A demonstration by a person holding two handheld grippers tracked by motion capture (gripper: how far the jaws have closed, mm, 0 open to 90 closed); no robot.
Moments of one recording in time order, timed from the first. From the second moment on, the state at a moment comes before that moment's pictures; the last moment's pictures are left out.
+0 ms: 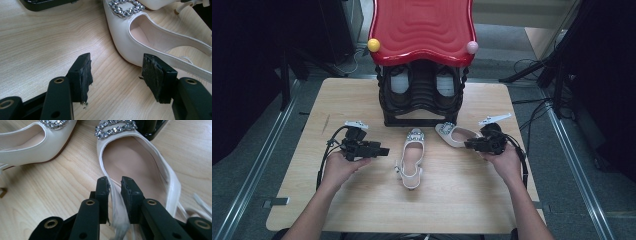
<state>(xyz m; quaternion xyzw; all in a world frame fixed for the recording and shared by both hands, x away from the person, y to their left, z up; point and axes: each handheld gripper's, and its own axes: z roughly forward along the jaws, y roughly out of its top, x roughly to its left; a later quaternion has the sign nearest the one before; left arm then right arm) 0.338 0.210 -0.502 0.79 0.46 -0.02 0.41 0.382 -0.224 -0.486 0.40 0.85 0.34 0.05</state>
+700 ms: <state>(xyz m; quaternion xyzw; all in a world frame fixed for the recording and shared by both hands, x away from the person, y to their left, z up) 0.331 0.216 -0.504 0.79 0.47 -0.02 0.40 0.386 -0.206 -0.484 0.40 0.85 0.34 0.05</state>
